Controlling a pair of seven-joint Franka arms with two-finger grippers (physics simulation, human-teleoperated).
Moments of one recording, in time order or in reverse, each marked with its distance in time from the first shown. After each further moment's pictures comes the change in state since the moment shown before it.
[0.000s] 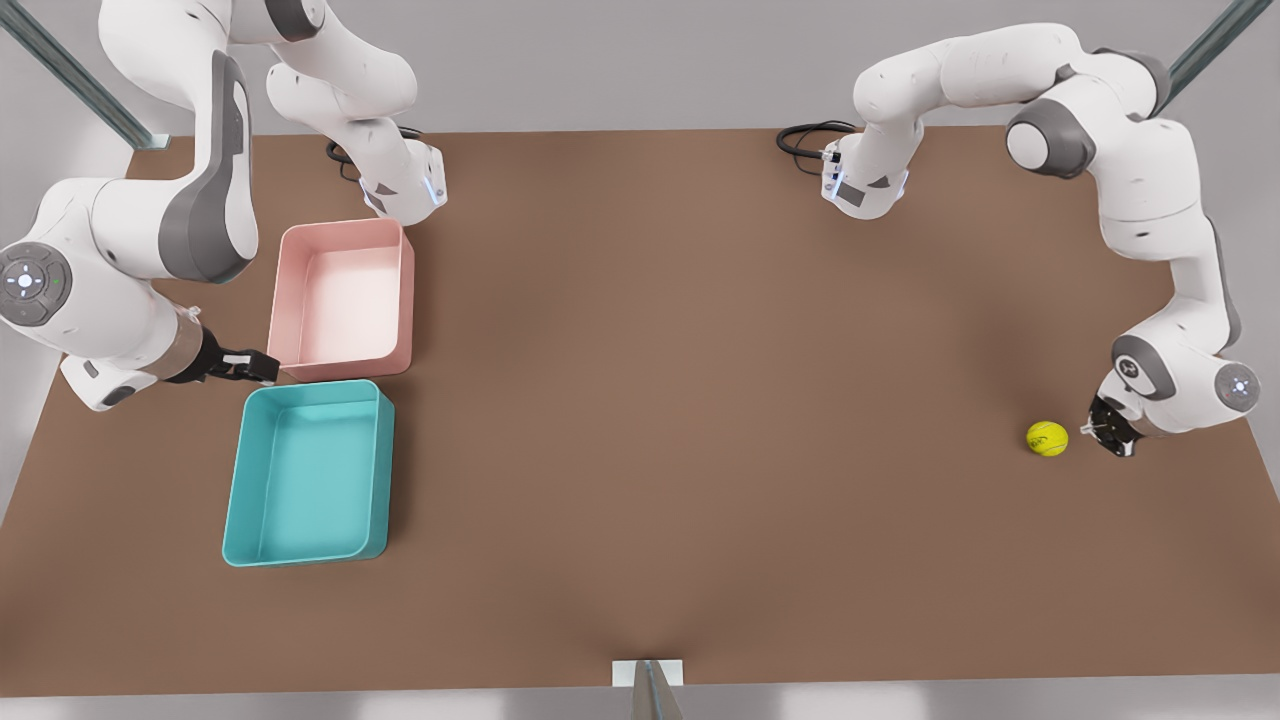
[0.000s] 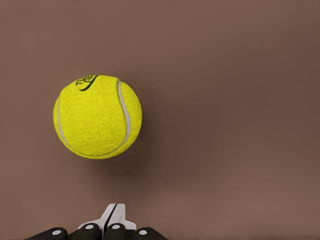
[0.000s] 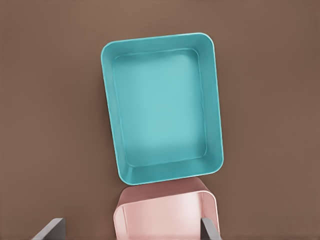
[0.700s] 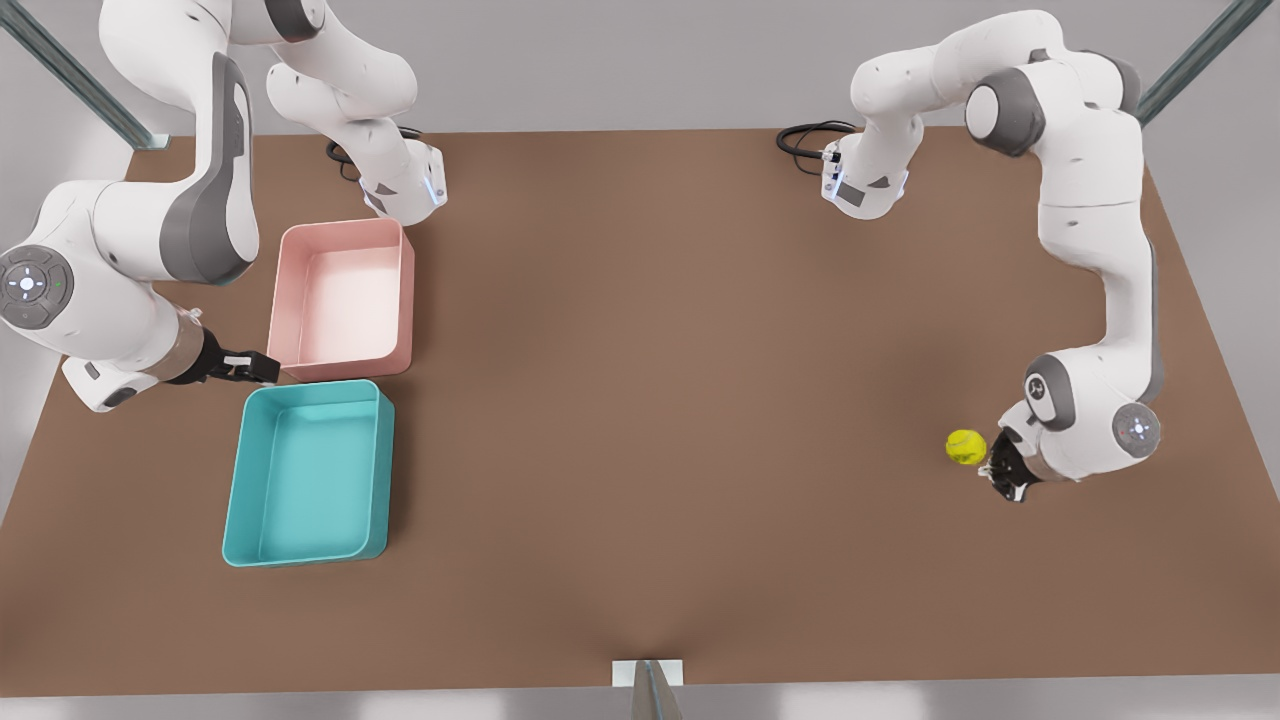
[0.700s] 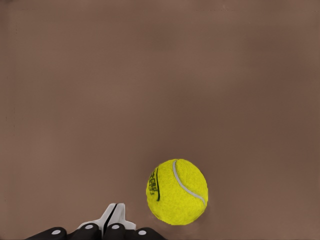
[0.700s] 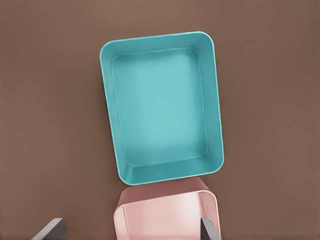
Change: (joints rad) left arm -0.167 -0.100 -0.230 0.028 -0.032 -0.131 -0.182; right arm 0.000 0.002 0.000 -0.001 0.000 0.000 0.006
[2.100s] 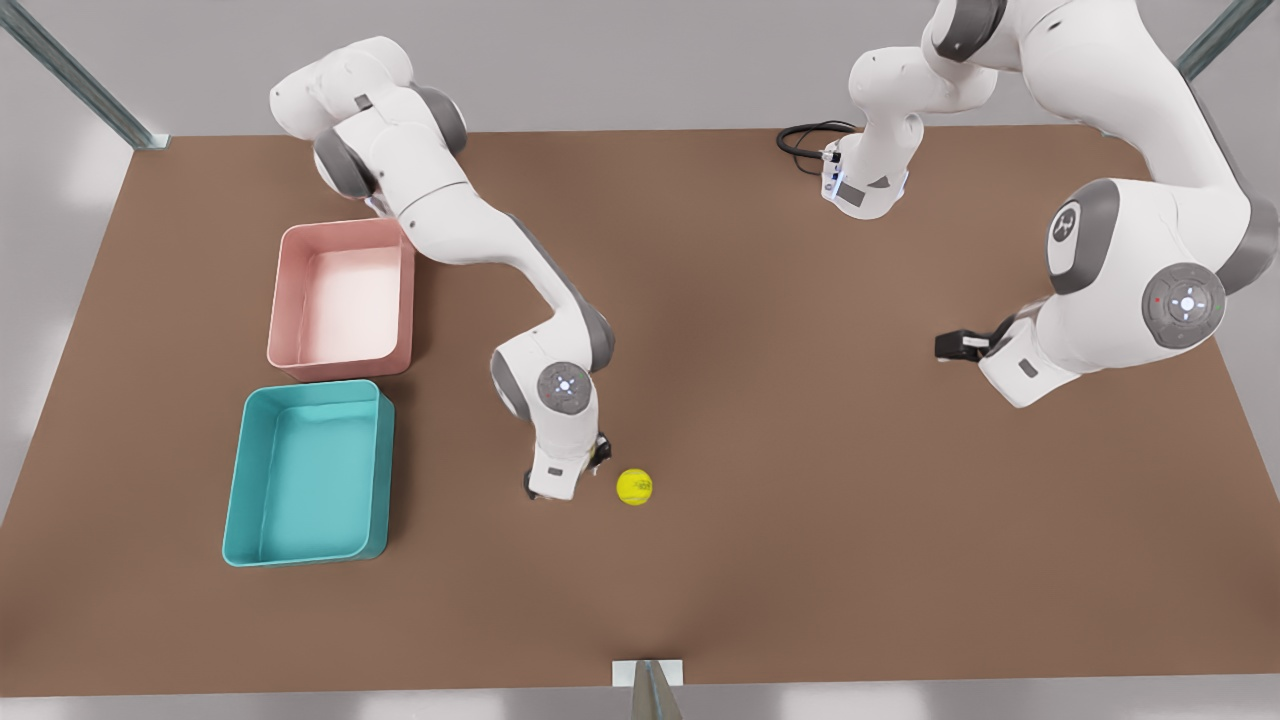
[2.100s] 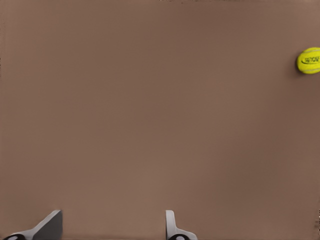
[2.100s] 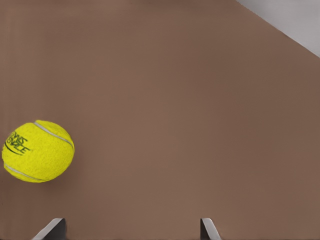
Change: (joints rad) left arm -0.235 -0.298 -0.038 0.406 0.064 -0.883 -1.891; right arm 0.533 0.703 0.026 0.346 -0.050 0.606 0.042
